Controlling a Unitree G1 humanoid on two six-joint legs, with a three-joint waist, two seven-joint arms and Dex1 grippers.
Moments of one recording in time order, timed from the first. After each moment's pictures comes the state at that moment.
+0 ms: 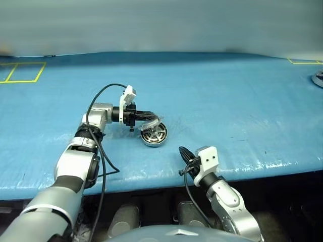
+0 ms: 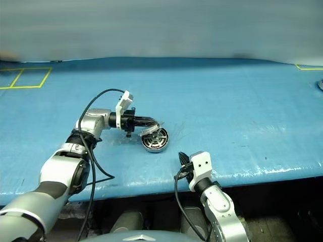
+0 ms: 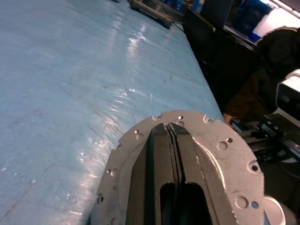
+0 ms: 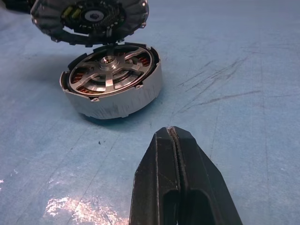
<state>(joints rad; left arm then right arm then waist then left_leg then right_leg) -0.89 0.31 -0.05 0.96 -0.18 0.22 -1.53 0.33 -0.16 0.21 -0.44 0.15 0.25 0.28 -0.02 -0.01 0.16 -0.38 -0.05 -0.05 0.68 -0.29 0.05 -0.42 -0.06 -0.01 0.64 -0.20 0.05</state>
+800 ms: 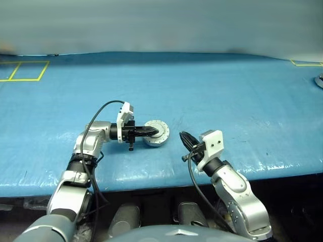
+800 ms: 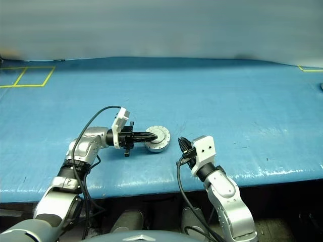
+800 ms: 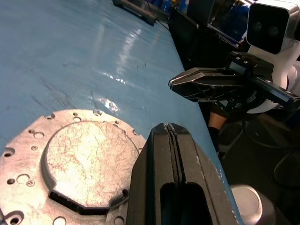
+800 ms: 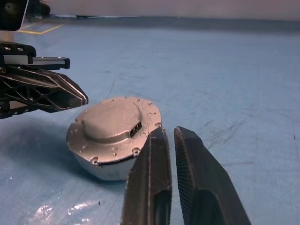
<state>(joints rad) -0.49 0.33 -0.01 0.28 -0.34 0.42 -1.36 0.16 -0.22 0.15 -0.57 0.21 0.42 0.30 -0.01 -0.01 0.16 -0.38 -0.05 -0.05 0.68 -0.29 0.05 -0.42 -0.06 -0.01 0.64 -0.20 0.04</state>
